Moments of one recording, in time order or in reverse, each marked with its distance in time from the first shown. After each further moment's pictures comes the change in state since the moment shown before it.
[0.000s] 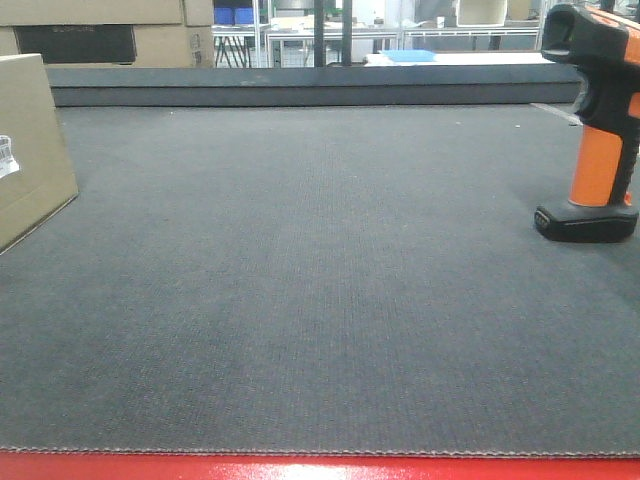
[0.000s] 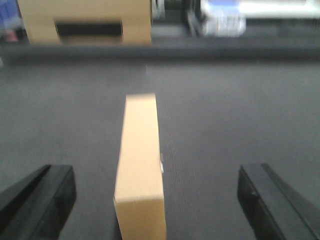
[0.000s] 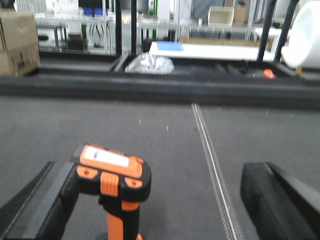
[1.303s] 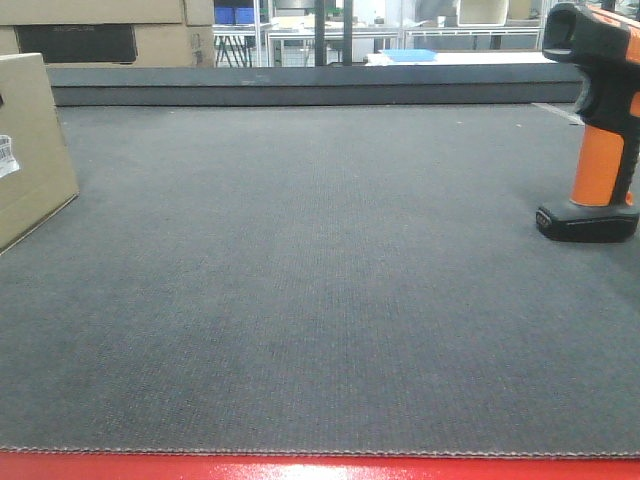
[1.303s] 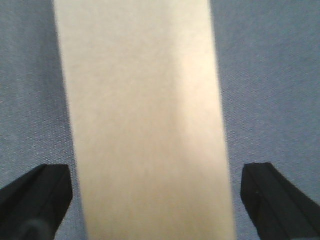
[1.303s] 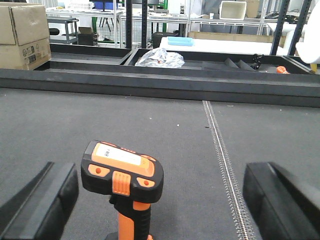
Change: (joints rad) left arm 0.057 1.259 -0.883 0.015 0.631 0.112; right arm 0.036 0.019 -0.001 0.000 -0.024 0.000
